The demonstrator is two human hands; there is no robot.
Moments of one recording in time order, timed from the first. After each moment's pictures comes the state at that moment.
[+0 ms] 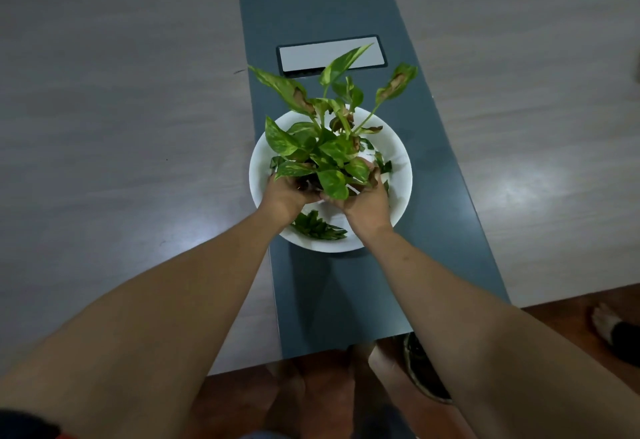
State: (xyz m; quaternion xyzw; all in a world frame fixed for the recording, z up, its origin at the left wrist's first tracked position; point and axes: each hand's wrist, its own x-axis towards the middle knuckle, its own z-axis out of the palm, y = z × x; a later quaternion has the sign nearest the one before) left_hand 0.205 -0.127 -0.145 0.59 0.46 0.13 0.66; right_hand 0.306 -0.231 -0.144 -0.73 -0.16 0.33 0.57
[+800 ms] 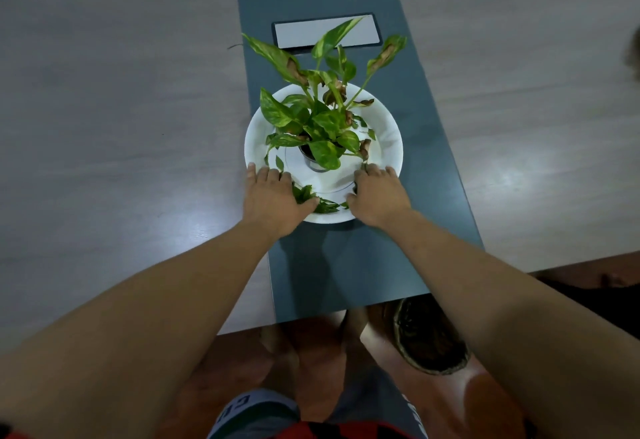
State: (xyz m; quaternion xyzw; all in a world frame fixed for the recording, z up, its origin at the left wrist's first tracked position) left_hand 0.163 -0.164 -0.146 0.91 0.39 -0.14 0.06; right_hand 0.330 -0.275 -0.143 -0.84 -0.51 0.18 -0.05
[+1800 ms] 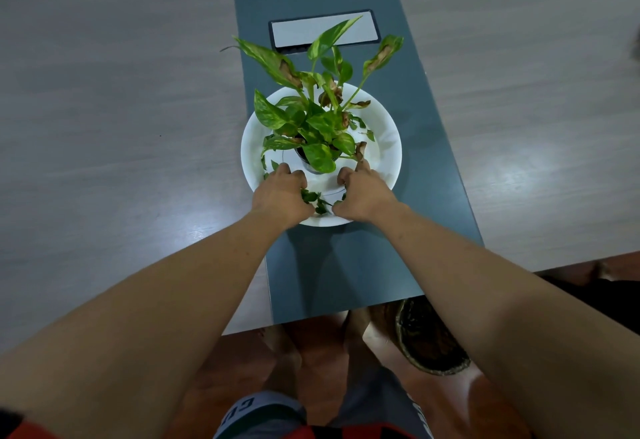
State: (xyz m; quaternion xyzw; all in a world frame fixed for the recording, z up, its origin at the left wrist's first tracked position) left_hand 0.187 -0.164 -0.138 0.87 0.42 -0.12 0.23; right_hand 0.327 -0.260 -0.138 -0.84 -0.45 0.30 0.02
